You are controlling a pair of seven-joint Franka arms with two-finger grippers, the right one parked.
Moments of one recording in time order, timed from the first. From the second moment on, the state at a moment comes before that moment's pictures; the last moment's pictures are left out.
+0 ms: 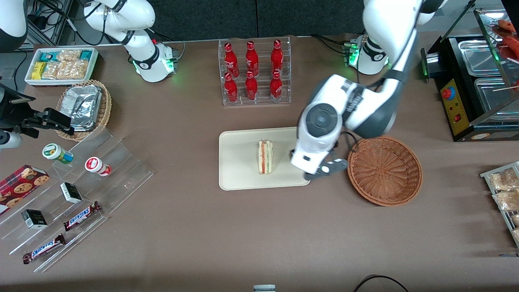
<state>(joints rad) -0.47 0.51 -0.08 -1.37 0.04 1.71 -0.86</state>
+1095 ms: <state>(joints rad) -0.03 0.18 -0.18 -1.51 -0.01 1.37 -0.22</state>
